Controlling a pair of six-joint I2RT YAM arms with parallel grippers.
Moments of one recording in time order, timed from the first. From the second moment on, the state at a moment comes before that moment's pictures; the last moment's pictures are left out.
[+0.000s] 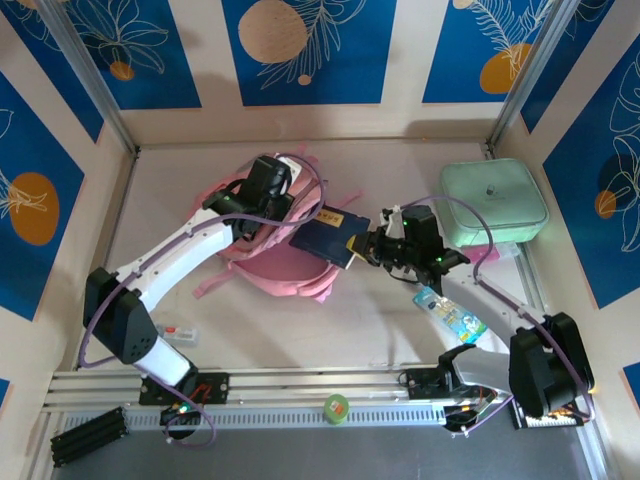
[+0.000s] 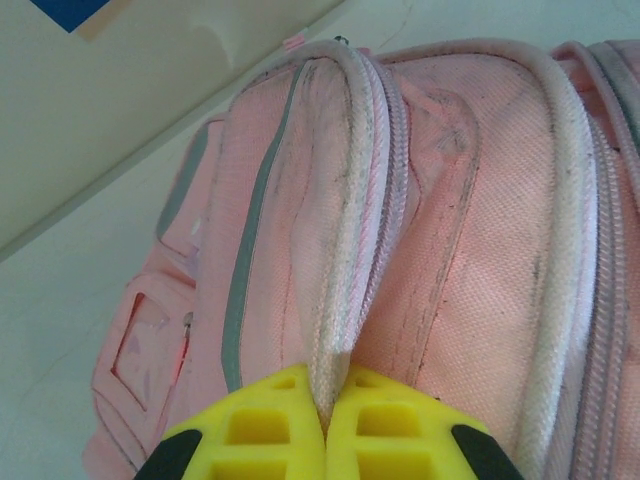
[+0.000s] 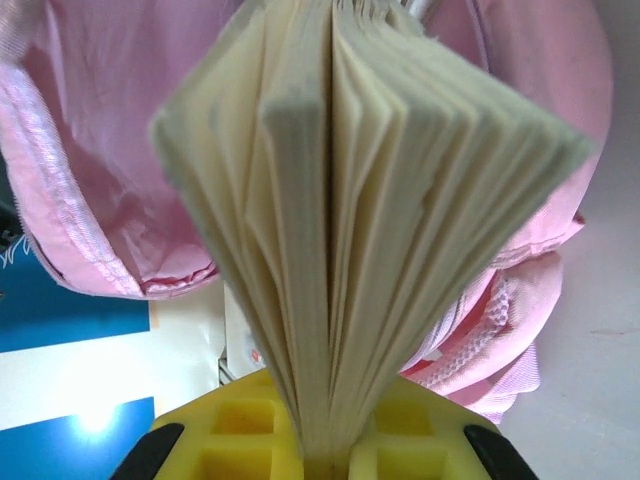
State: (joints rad) left arm -0.65 1.55 1.40 -0.60 -0.38 0.10; right arm 0.41 1.21 0.67 -0.05 -0.60 1.00
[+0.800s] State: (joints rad) left arm -0.65 1.60 1.50 -0.66 -0.31 0.01; right arm 0.54 1.89 1.18 0.04 -0.47 1.21
